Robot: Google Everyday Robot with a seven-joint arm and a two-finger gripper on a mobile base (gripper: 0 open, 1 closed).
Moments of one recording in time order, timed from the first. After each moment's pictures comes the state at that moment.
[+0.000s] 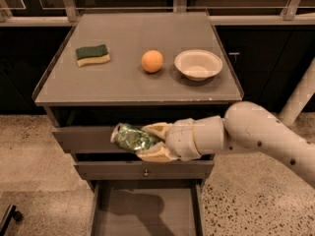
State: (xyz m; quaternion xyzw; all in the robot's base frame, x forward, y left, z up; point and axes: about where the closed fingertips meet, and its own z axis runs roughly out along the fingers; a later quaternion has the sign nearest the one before) arm 0.460 0.014 0.759 -0.59 0.62 0.28 0.43
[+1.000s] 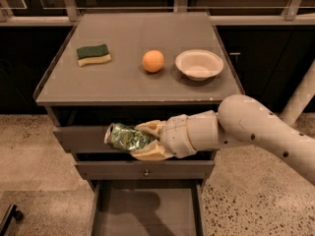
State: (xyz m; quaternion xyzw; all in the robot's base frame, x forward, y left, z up) arm 0.457 0.035 0.771 -0.61 0.60 0.29 0.42
